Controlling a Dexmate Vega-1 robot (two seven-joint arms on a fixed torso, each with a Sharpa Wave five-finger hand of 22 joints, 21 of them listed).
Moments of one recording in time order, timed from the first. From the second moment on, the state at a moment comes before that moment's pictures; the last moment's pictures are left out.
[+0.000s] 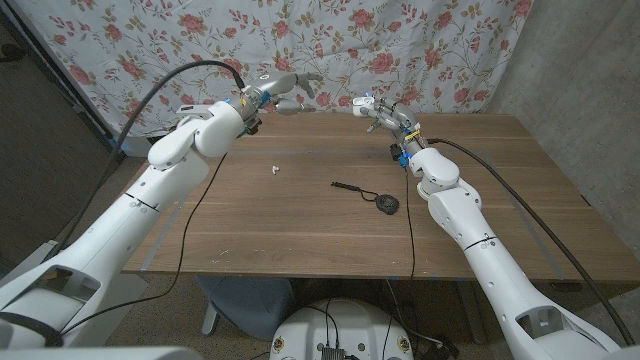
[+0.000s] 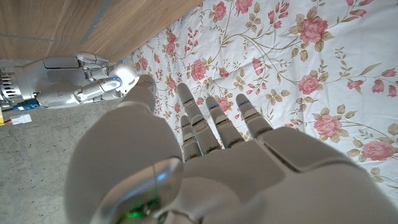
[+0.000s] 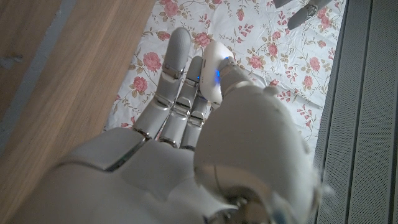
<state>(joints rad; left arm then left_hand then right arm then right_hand) 0.74 0.69 0.31 -1.91 0.65 -0.06 -0.16 0.95 0.06 0.35 -0.14 0.19 0.26 -0.17 0.20 0.19 0.65 -0.22 0.44 0.41 0.38 -0.17 0.21 0.22 0.23 0.11 0.22 0.18 -0.89 -0.24 -0.25 -1.72 0.26 -0.05 -0.01 1.40 0.13 0.25 -0.16 0.24 0.51 -0.06 0.21 0.23 0.67 -0.01 0.67 0.38 0.84 -0.05 0.38 0.61 0.83 -0.08 1.29 0.17</state>
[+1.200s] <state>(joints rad) 0.67 0.69 0.33 -1.86 0.64 -0.14 -0.18 0.95 0.06 0.34 -0.15 0.19 0.26 -0.17 0.20 0.19 0.66 -0.22 0.42 0.39 0.38 -0.17 0.22 0.21 0.23 0.11 0.22 0.18 -0.89 -0.23 -0.27 -1.72 0.25 -0.06 -0.01 1.40 0.13 0.25 -0.16 0.25 0.51 -0.06 0.21 0.23 0.67 0.00 0.67 0.38 0.84 -0.05 0.38 0.60 0.83 -0.08 1.30 0.17</state>
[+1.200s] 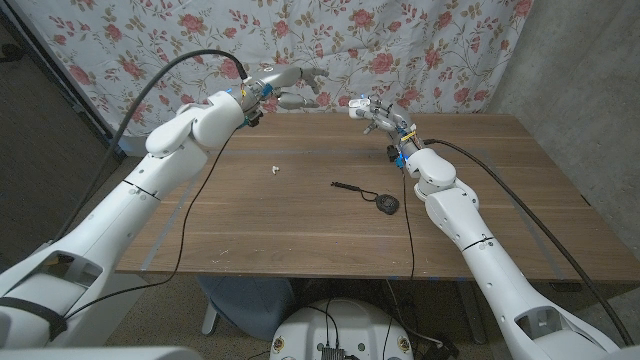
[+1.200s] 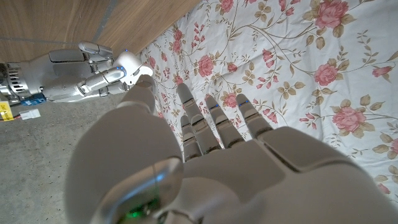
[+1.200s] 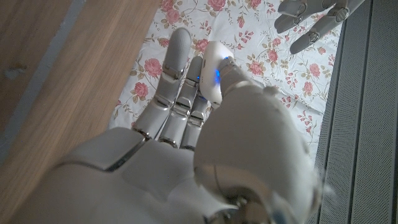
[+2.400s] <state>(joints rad) 0.57 0.66 0.40 -1.82 0.67 -0.18 -0.23 0.91 0.07 0.33 -0.13 0.19 0.26 -0.16 0.20 0.19 0.67 -0.21 0.37 0.38 0.36 -0.16 0.22 0.20 0.22 0.11 0.21 0.18 -0.89 -0.24 -0.28 -1.72 0.24 -0.05 0.00 1.40 0.12 0.25 -0.16 0.25 0.51 -0.06 0.21 0.23 0.67 -0.01 0.66 0.38 0.84 -0.05 0.37 0.61 0.83 -0.08 1.31 0.17</state>
